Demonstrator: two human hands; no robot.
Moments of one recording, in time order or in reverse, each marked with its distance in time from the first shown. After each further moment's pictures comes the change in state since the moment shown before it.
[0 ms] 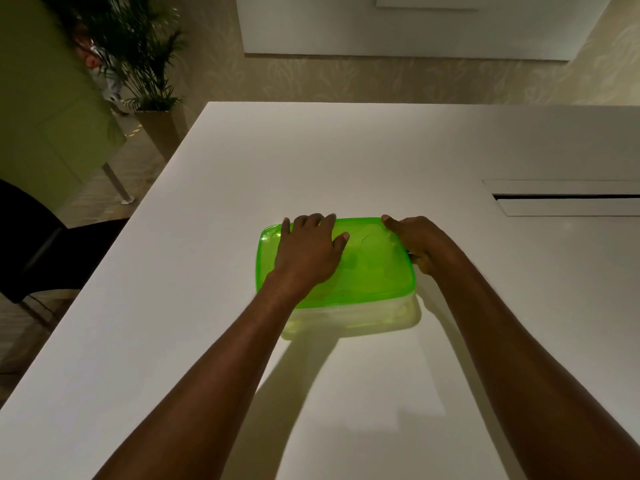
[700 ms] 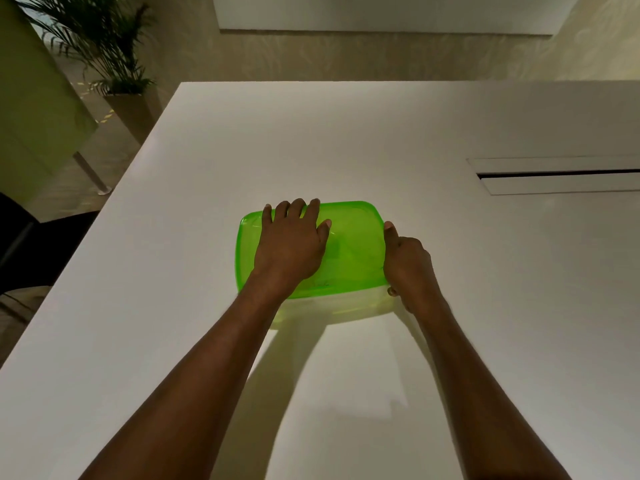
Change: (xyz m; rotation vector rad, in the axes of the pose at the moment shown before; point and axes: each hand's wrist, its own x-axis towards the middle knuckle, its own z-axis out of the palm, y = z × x) left_hand -0.004 -0.001 0.015 0.153 0.079 0.023; right_hand -0.075 0.038 0.013 -0.347 0.255 -0.040
